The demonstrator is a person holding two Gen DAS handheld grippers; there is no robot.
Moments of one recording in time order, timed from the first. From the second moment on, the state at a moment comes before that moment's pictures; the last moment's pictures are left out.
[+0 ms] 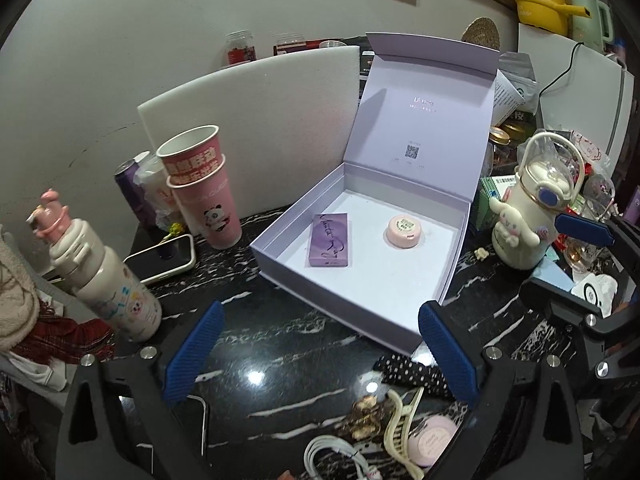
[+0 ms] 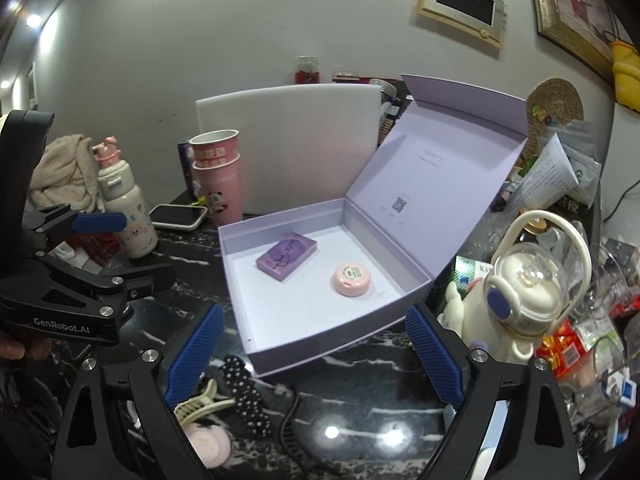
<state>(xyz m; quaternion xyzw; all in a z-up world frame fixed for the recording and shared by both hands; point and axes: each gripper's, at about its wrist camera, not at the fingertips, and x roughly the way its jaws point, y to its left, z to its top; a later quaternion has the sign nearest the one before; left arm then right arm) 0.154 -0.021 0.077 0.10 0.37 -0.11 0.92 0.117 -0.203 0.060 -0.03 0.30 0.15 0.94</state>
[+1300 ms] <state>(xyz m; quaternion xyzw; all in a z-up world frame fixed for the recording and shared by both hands) 0.078 0.028 -0.011 0.01 0.43 -0.12 0.89 0.042 -0.170 -0.024 -0.01 0.34 0.30 0.89</state>
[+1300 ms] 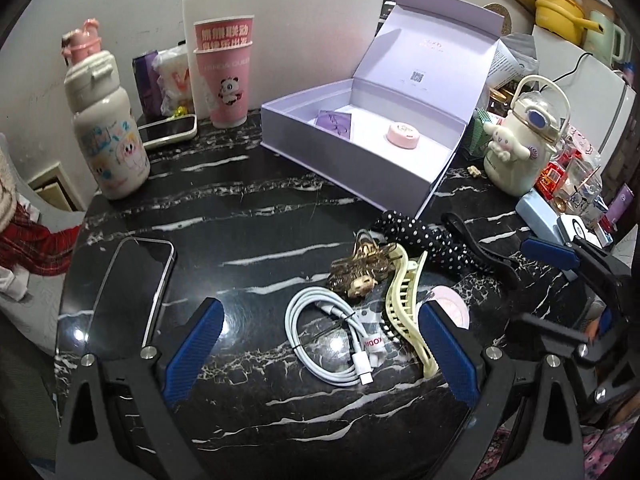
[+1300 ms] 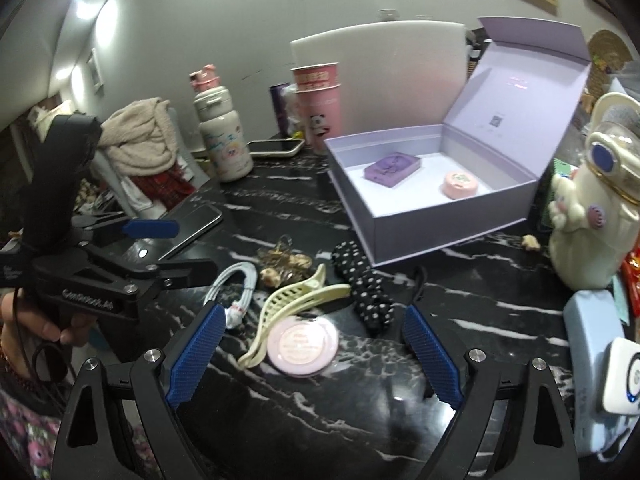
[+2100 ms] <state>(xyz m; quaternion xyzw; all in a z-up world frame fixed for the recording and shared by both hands) 0.100 0.013 -0.061 0.07 0.49 -0.14 0.86 0.050 -0.132 -0.073 -0.12 0.39 0.30 0.86</state>
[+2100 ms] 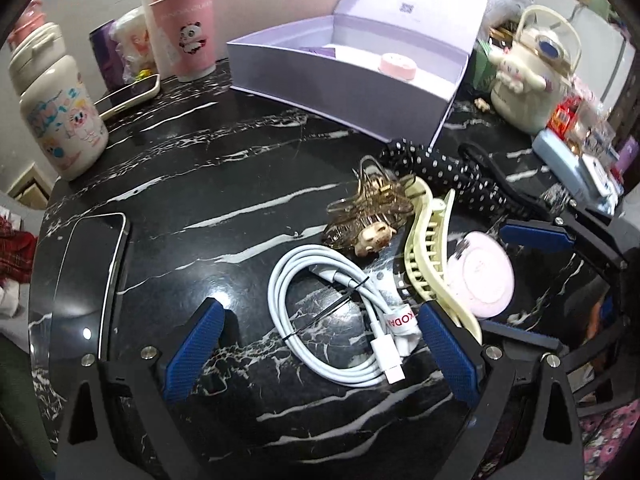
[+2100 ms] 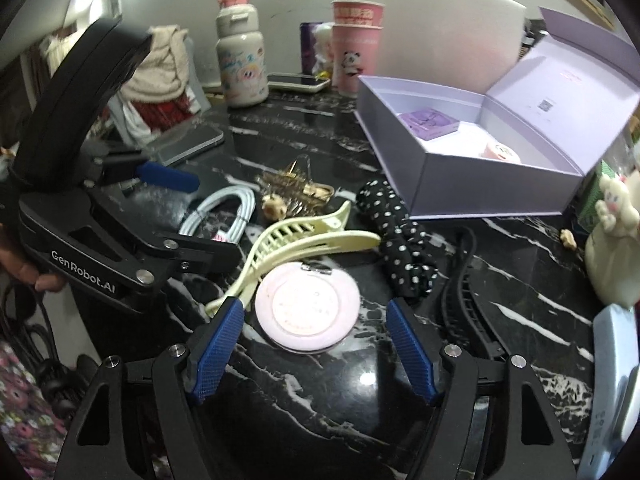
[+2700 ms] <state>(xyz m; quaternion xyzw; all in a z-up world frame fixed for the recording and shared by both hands) 0.085 0.015 -0.062 0.07 0.44 -0.14 0.88 0.048 -0.122 -0.079 -0.11 0.38 0.28 0.88</state>
